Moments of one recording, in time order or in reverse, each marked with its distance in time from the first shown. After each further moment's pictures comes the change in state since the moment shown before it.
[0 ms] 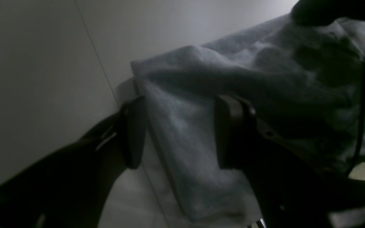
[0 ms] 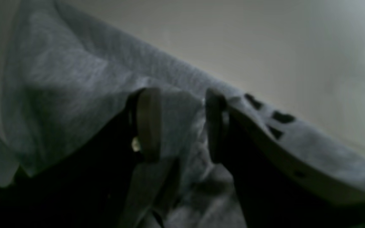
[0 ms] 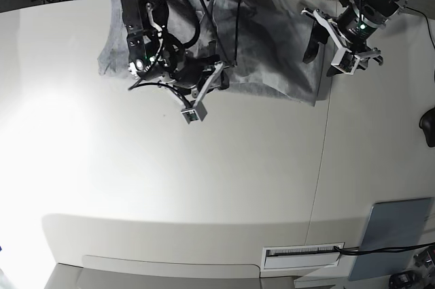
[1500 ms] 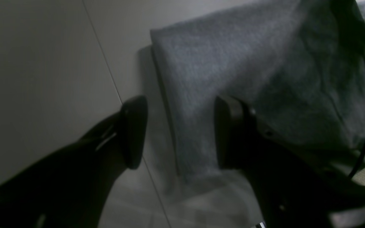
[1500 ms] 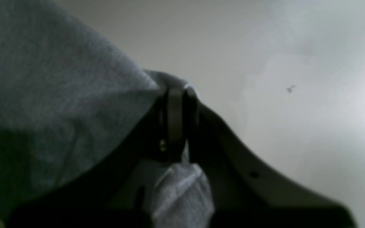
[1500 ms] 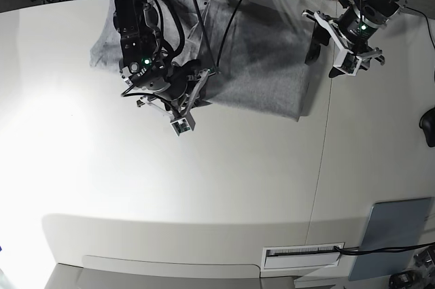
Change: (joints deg) left arm 0.0 0.0 0.0 0.0 0.0 1.7 0.0; right arm 1.4 2.9 0.0 4.1 -12.7 4.7 2.5
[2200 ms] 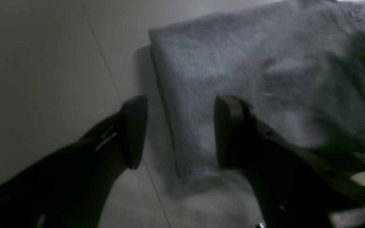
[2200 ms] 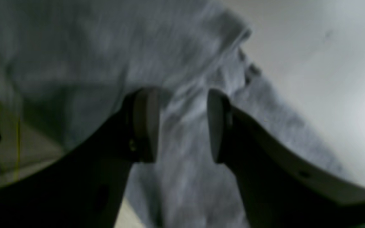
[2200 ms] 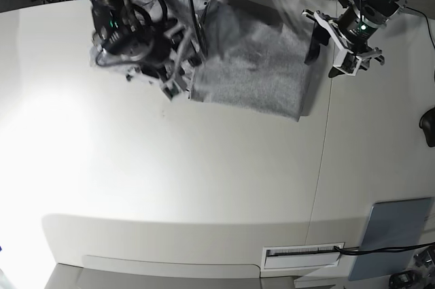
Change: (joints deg) left arm 0.0 0.0 0.0 0.0 -0.2 0.0 0.0; right arm -12.8 11.0 0.0 19.1 12.9 7.1 -8.0
